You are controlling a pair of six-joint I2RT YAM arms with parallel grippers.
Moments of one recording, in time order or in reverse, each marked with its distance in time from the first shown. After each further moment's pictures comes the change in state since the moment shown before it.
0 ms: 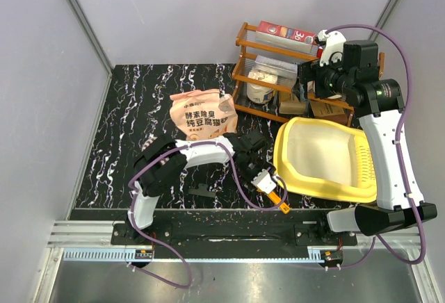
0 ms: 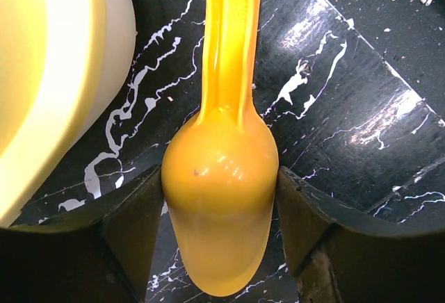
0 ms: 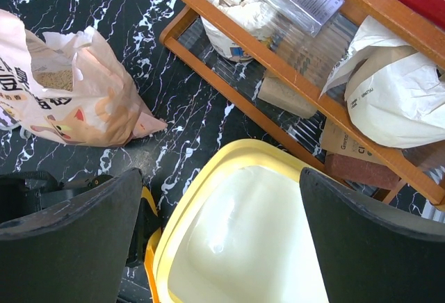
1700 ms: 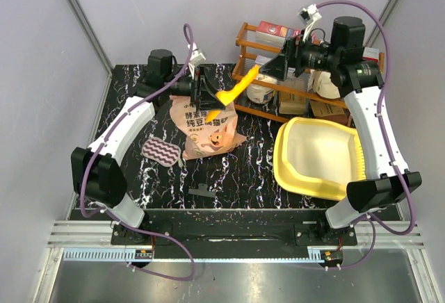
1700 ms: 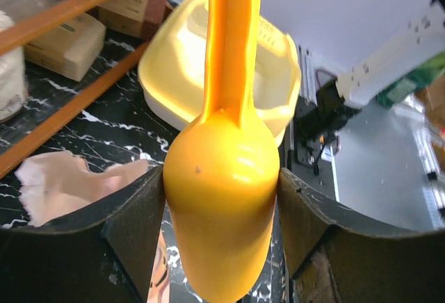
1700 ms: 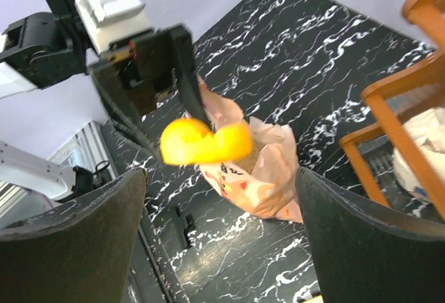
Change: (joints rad) left arm 0.672 -0.402 0.133 0.208 0.589 -1.313; right arm 0.013 0.193 0.121 0.346 -0.636 0.230
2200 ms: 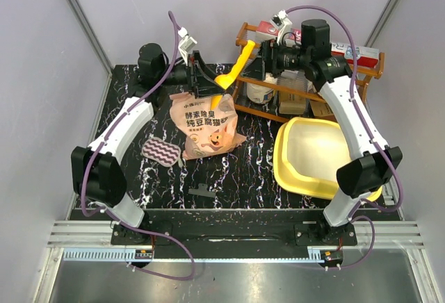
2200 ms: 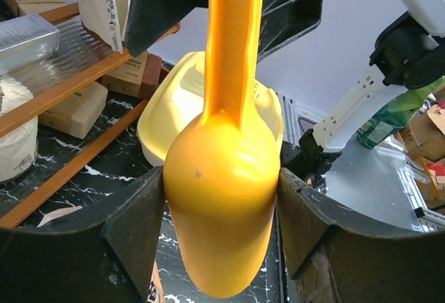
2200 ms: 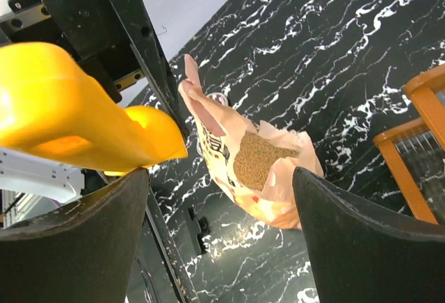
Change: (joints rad) left arm 0.035 0.003 -0.061 0.566 0.026 -0.475; right arm 0.113 0.144 -0.003 0.046 0.036 0.058
